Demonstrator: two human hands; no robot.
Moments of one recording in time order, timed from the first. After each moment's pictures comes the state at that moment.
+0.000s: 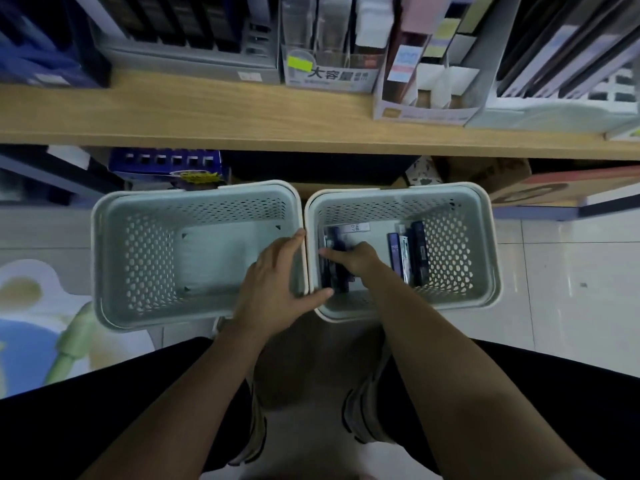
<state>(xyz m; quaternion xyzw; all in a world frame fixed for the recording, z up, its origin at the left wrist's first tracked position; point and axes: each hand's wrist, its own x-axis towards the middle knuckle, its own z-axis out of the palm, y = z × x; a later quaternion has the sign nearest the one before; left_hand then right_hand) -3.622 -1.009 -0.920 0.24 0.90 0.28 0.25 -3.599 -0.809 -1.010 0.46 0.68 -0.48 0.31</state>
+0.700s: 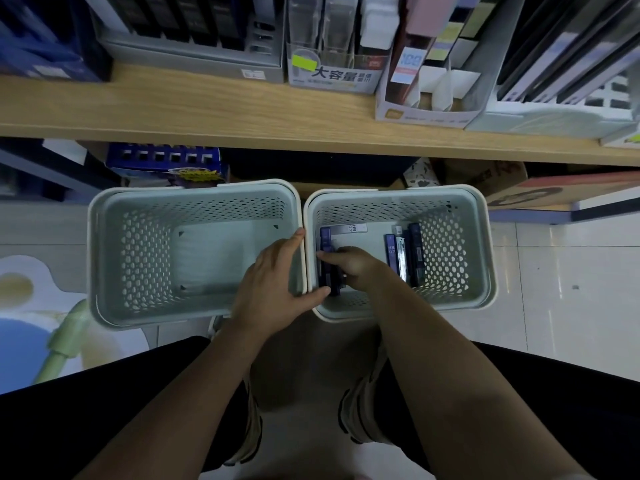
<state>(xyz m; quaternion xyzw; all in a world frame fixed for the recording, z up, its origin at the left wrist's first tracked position) -3.621 -1.009 -0.920 0.24 0.89 0.29 0.25 -3.597 -0.816 -1.019 0.44 0.52 -0.66 0.32</state>
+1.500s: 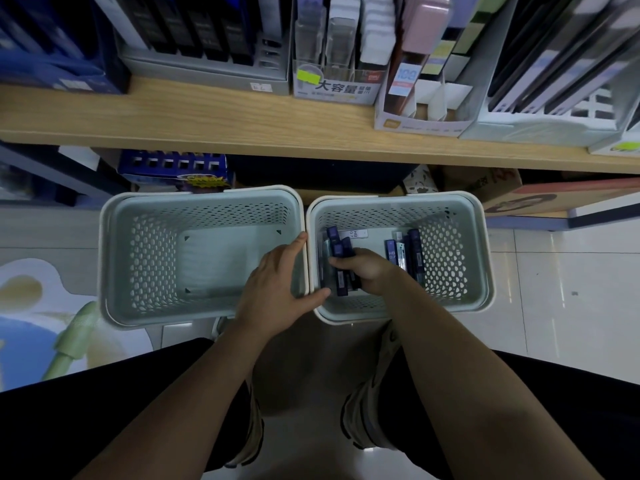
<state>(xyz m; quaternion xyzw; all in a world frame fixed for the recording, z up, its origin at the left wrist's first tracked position) -3.621 -1.010 -0.918 0.24 0.89 0.29 0.25 -3.587 -0.798 -0.992 0.39 0.51 -0.71 0.30</state>
